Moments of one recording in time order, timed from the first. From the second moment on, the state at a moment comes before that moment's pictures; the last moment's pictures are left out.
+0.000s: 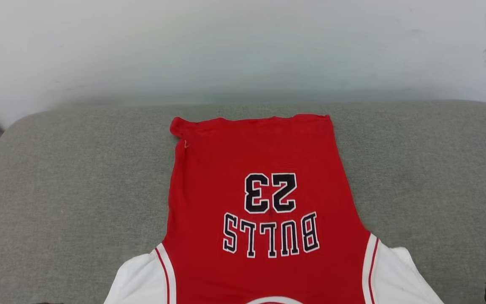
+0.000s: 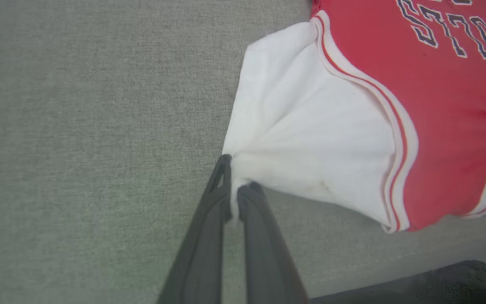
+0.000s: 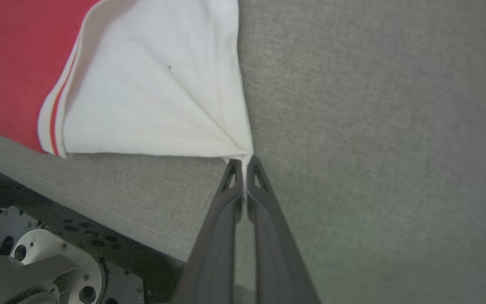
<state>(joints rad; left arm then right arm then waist) -0.03 0.85 -0.88 0.21 -1.13 0.18 -0.26 0.05 -0.81 0.53 0.25 0.76 0.13 0.12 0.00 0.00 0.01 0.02</state>
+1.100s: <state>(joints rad) -0.12 0.75 -0.67 0.04 -0.92 0.17 -0.26 -0.76 -0.79 0.33 -0.04 0.61 0.13 0.85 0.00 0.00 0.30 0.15</state>
